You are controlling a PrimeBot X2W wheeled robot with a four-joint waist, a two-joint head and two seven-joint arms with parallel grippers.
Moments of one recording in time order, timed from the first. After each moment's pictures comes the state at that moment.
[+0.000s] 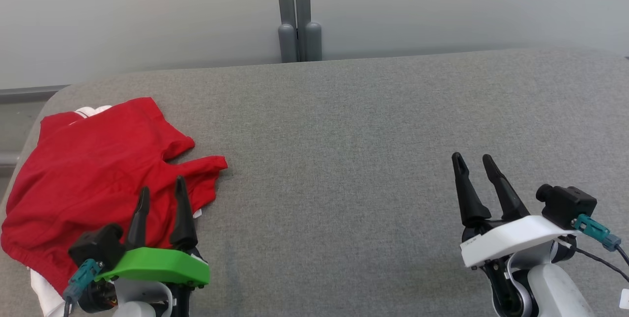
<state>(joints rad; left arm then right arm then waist) -0.07 0.05 -0.09 0.15 -0.51 0.02 -0.15 -0.11 -0.08 0.11 0.13 0.54 0.13 -0.15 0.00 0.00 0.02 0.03</state>
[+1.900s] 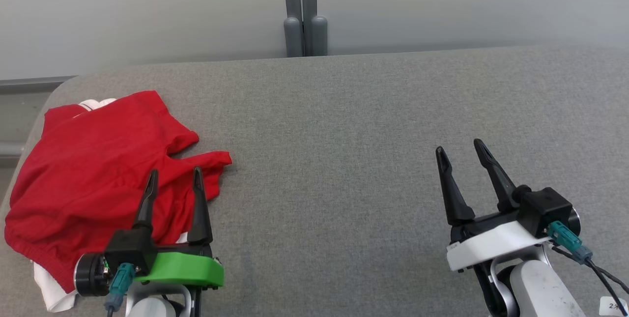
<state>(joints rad) -0.07 0.05 -0.13 0.13 -0.20 0.04 -0.26 -0.12 -0.07 0.14 0.11 0.19 0.13 -0.26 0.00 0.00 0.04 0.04</state>
